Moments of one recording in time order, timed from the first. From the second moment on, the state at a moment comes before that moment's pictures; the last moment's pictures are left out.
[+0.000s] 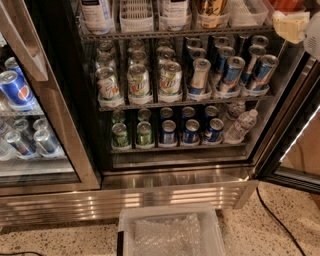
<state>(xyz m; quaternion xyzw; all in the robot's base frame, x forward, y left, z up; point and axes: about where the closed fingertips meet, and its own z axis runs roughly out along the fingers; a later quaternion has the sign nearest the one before) 0.626 -0.306 1.076 -0.19 0.66 -0.14 0.71</state>
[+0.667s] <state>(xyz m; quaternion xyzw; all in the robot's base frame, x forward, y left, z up) 0.654 -0.314 1.085 -0.15 0.63 -0.13 0.76</state>
